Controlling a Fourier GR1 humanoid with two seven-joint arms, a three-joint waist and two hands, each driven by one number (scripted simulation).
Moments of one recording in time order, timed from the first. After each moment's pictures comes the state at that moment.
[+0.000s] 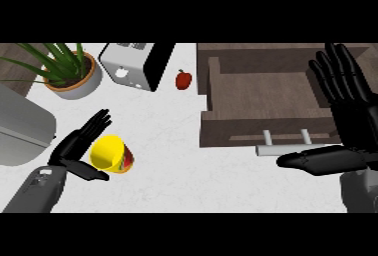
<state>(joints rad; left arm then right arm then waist) -0.45 0.34 0.09 -0.45 -0.11 -0.54 -0.75 -0.26 -0.18 -0.08 -1.87 -0.11 0.15 0.10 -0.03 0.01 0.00</state>
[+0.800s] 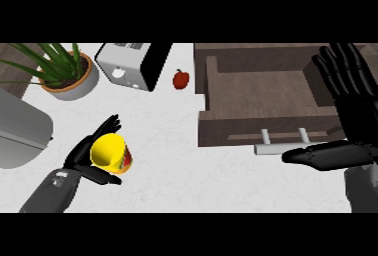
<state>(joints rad) -0.50 0.29 0.05 -0.27 -0.16 -0.45 -0.92 -0.29 -0.20 -0.11 -1.85 -0.14 0.17 0.12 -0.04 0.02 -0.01</state>
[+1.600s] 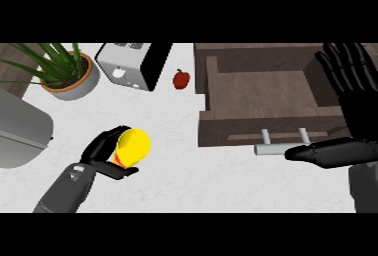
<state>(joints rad) -0.54 0.22 0.02 -0.28 -0.15 -0.48 -0.95 -0.31 -0.22 -0.12 -1.85 -0.14 0.17 0.14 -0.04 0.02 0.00</state>
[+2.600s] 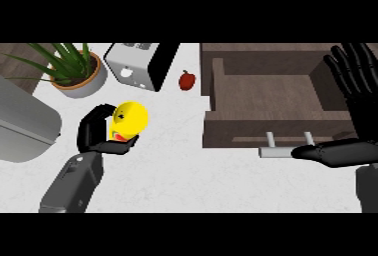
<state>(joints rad) -0.55 0.14 0.28 -0.44 0.09 -0.16 -1.04 -0.29 -0.23 -0.15 -1.84 -0.14 0.18 0.13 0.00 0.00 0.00</state>
